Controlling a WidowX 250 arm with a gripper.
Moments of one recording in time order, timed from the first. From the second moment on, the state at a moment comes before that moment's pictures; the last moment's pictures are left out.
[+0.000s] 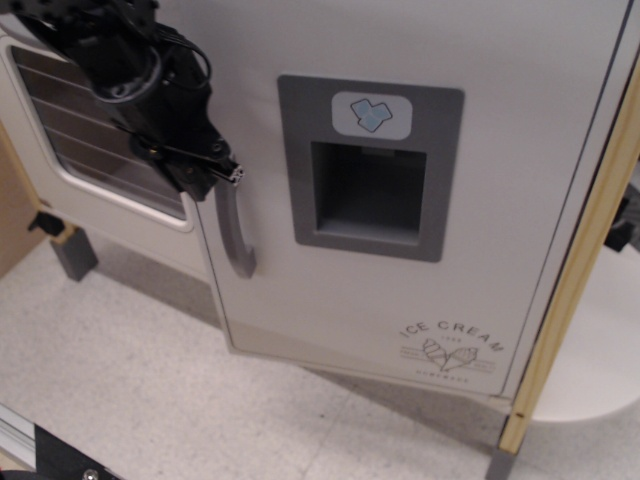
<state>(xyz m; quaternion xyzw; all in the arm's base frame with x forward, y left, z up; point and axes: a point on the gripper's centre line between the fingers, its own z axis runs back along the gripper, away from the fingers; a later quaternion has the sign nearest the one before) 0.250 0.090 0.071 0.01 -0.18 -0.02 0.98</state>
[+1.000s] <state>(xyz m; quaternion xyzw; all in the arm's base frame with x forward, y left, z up) 0.257 0.192 0.149 0.09 -0.15 0.25 0.95</state>
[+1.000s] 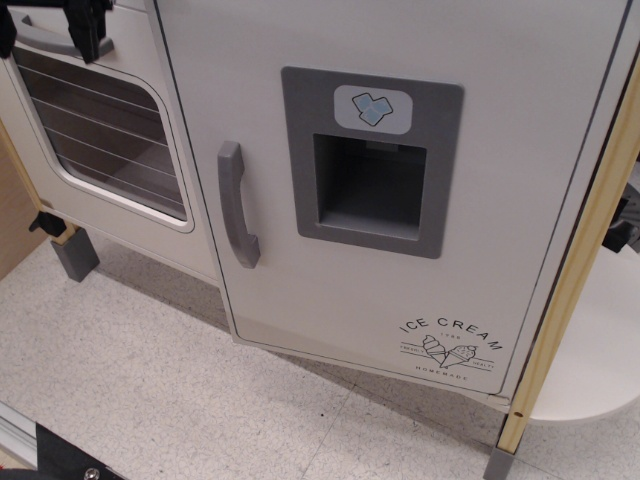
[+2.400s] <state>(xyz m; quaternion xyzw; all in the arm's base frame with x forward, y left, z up) 0.269 0.147 0.151 -0.01 -0.09 0.24 0.97</state>
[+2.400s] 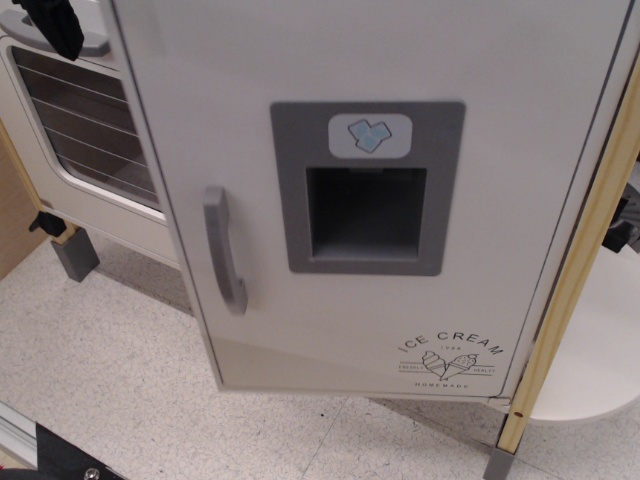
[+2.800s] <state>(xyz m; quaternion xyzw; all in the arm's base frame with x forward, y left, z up) 0.227 0.109 0.160 -0.02 -0.10 0.14 0.98</state>
